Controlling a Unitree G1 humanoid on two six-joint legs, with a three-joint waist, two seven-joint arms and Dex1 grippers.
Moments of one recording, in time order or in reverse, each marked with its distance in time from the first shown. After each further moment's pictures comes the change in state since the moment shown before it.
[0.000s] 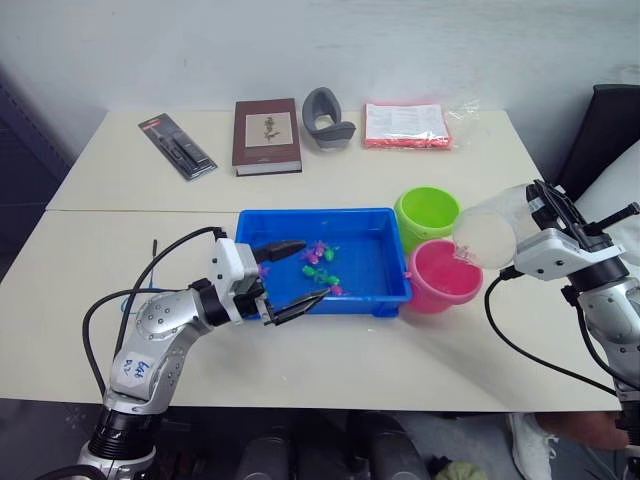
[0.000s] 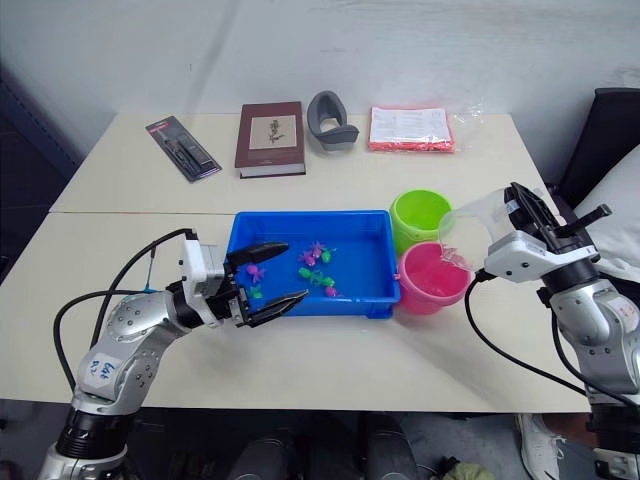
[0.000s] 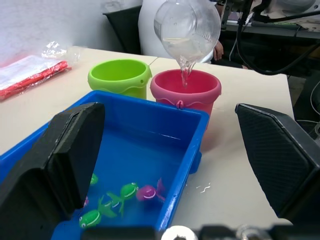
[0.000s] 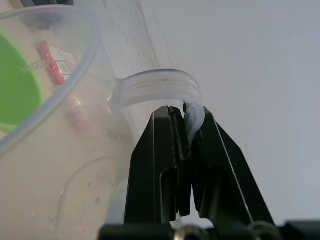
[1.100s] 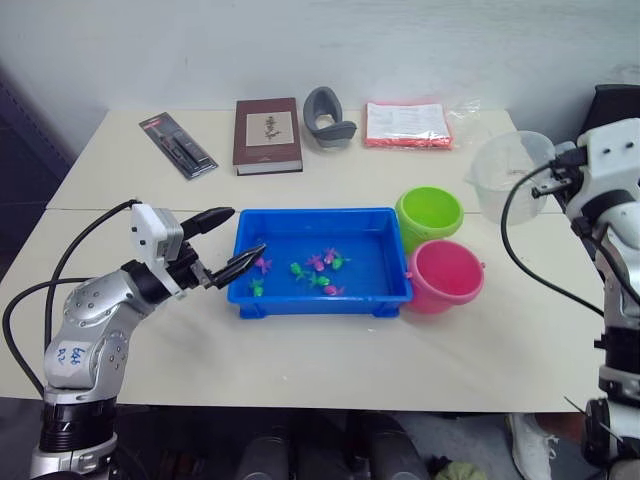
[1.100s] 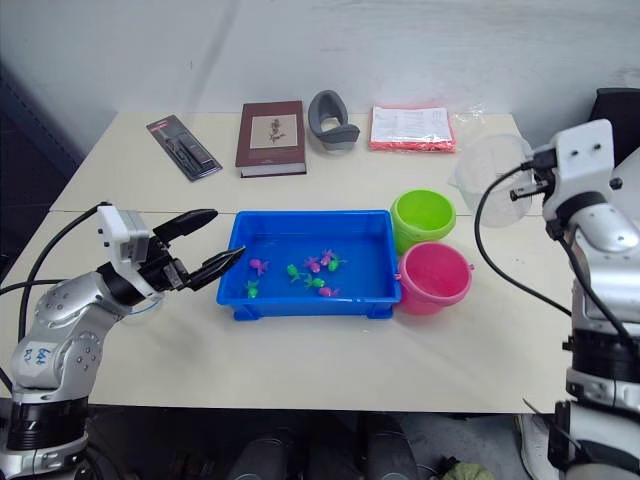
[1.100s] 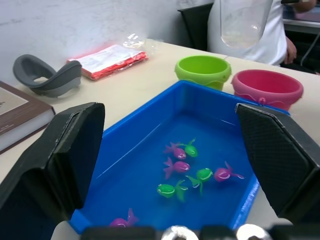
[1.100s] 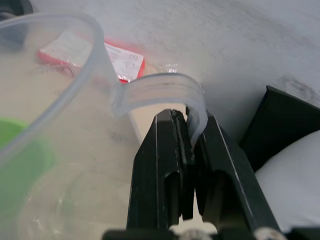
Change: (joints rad) left arm -0.036 0.111 0.260 0.089 -0.092 0.077 0.027; right arm -0.485 0.049 0.072 0.064 0.540 0.999 0.225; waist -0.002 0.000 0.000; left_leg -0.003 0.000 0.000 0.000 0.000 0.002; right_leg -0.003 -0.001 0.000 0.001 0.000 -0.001
